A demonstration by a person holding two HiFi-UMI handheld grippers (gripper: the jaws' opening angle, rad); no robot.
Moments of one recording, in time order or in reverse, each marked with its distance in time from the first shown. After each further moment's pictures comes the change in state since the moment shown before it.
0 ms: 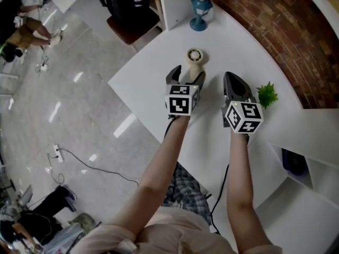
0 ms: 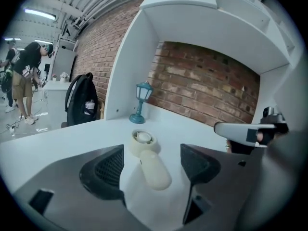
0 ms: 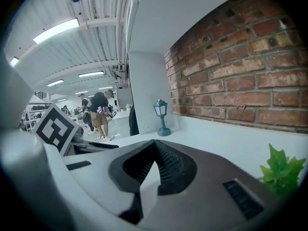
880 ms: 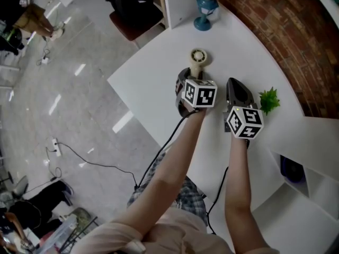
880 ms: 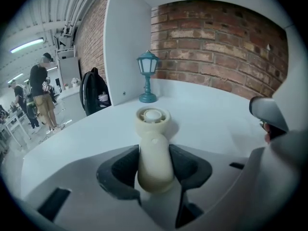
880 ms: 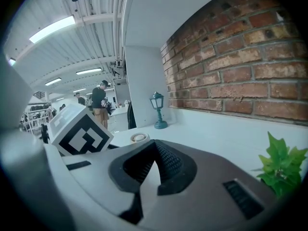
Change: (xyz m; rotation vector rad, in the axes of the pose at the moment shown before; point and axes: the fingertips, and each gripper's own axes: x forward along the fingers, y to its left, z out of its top) left arm 0.046 0.015 -0.042 0.111 0.255 0.292; right arm 0.005 -0.014 -0.025 0.016 0.053 -0.011
